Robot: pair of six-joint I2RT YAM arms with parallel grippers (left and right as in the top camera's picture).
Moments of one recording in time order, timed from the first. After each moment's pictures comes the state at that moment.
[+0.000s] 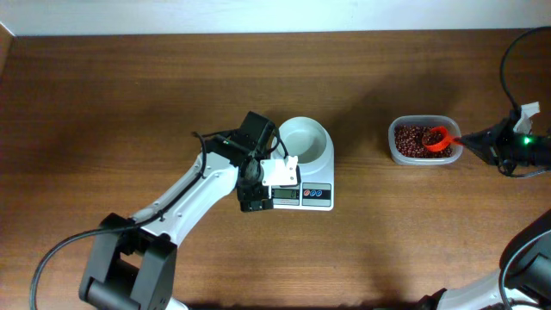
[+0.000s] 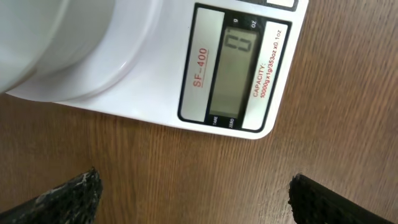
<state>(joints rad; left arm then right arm) -0.47 1.69 1.12 -0.77 0.10 1.00 -0.62 1.83 1.41 -1.01 -0.79 0.08</state>
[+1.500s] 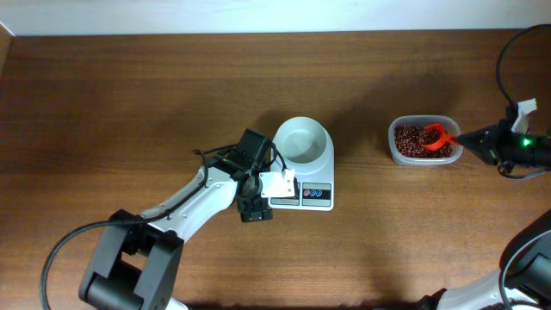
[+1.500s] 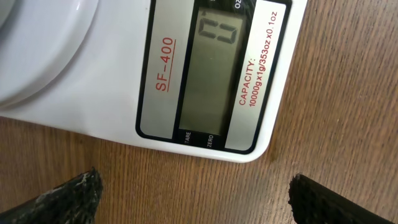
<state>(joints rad) -0.47 1.69 0.95 -0.56 0.12 1.00 -0.62 1.83 1.41 -1.04 -0.85 -0.06</state>
